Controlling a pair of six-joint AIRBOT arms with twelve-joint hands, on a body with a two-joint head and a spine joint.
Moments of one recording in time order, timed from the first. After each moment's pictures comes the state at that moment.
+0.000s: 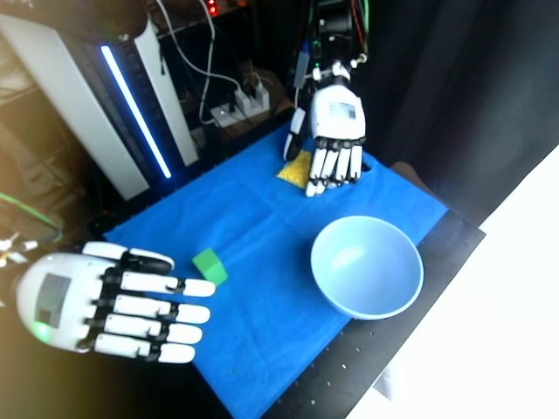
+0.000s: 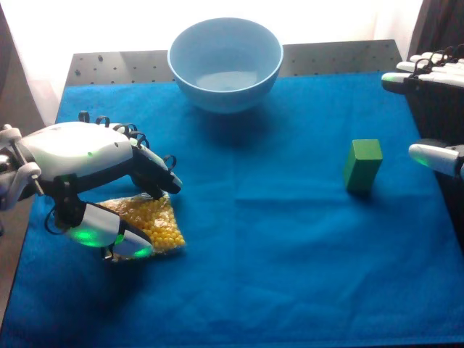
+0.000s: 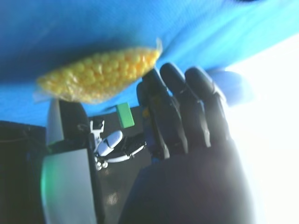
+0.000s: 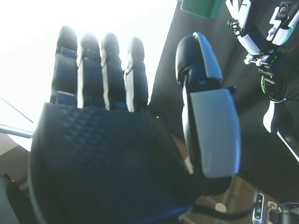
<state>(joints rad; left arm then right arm) 0.78 -0.93 1.08 0.20 -0.39 0.87 -1.11 -1.06 1.32 0.12 1.18 -0.43</state>
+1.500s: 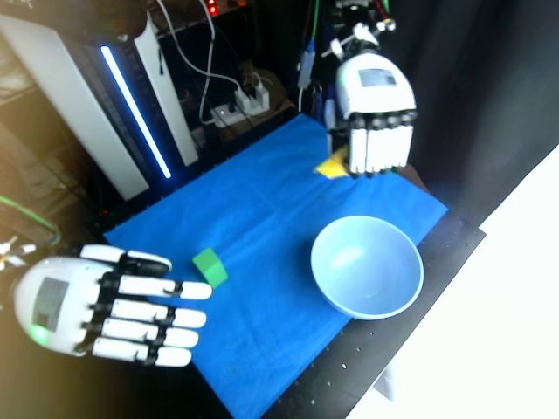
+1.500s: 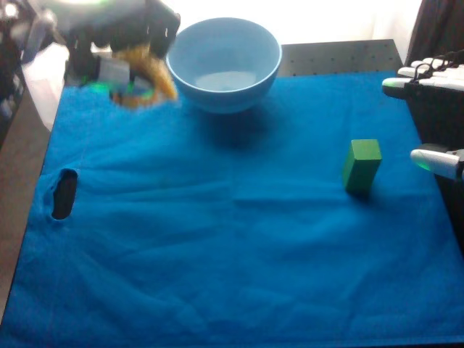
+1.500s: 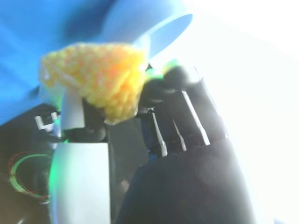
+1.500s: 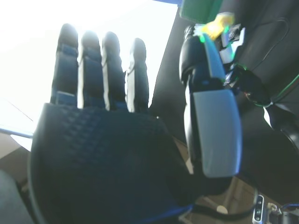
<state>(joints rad) 0.37 -1.01 1.23 0.03 -0.31 1.22 -1.13 -1.07 1.33 0.12 1.17 -0.43</state>
